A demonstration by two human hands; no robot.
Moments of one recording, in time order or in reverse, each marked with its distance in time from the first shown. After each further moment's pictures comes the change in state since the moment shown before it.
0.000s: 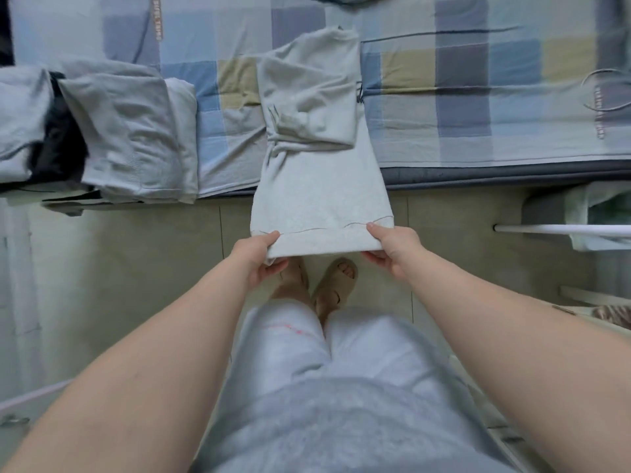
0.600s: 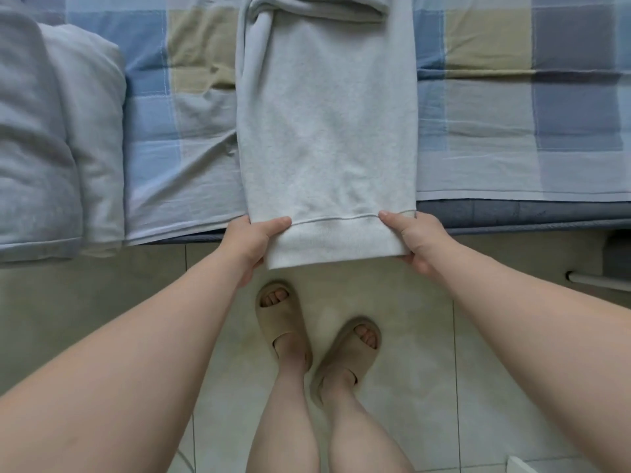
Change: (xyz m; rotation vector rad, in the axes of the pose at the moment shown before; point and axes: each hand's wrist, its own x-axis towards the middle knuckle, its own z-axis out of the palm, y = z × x) left_hand 0.297 0.069 0.046 0.180 -0.046 0.317; right_hand 0.306 -0.027 0.079 -0.162 -0.038 -0.214
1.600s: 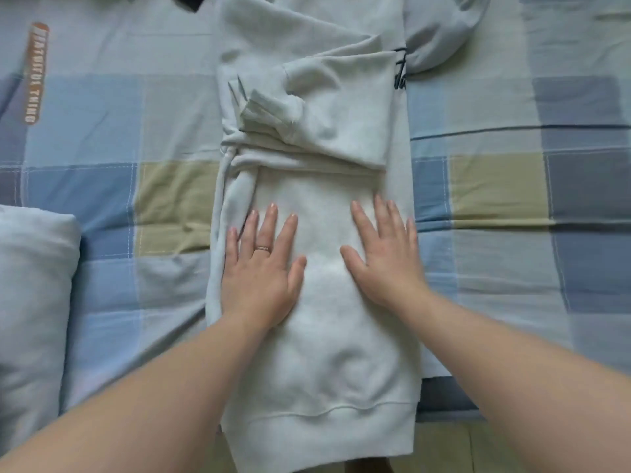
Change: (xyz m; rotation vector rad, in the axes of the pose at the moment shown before) left_hand 0.146 0.137 0.064 1.352 0.354 0.819; right_hand 0.143 -0.161 0.057 -1.273 0.143 -0.768
